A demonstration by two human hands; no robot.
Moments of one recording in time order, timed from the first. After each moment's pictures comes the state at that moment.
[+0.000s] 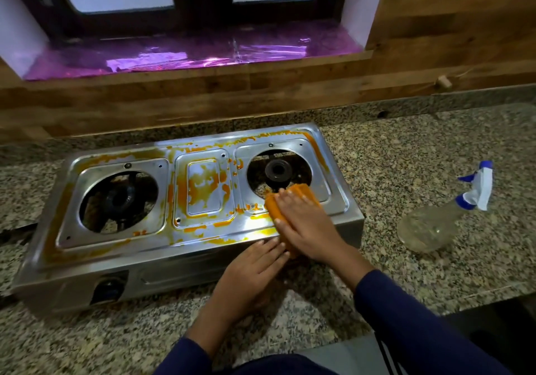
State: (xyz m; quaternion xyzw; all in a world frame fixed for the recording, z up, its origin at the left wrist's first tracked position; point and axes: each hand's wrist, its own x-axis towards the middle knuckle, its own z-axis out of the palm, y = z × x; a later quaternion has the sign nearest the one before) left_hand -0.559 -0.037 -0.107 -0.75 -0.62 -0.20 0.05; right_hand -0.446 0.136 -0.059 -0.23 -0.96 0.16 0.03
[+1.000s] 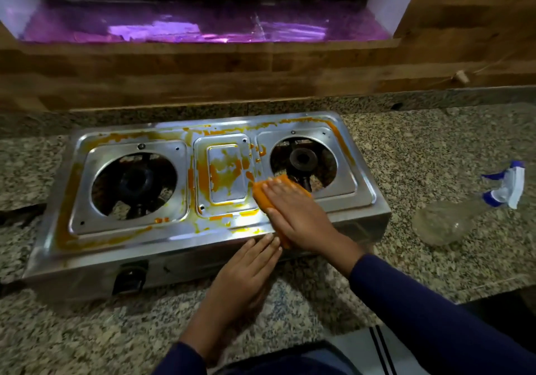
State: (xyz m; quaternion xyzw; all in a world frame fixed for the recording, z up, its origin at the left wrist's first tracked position) left_hand -0.605 -0.082 -0.128 -0.74 -0.64 -0.19 0.07; right_hand -0.512 0.105 -0.066 -0.19 -0.97 0.15 0.04
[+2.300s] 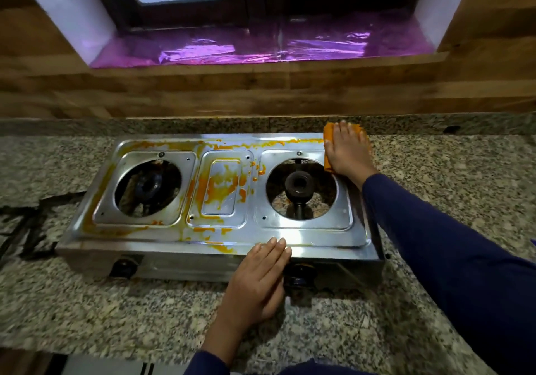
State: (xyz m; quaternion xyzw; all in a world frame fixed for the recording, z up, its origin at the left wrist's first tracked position) left_hand -0.529 -0.011 -0.100 -0.61 -0.76 -0.23 0.04; right_hand -0.553 0.352 -0.066 -0.34 -0.93 0.11 0.03
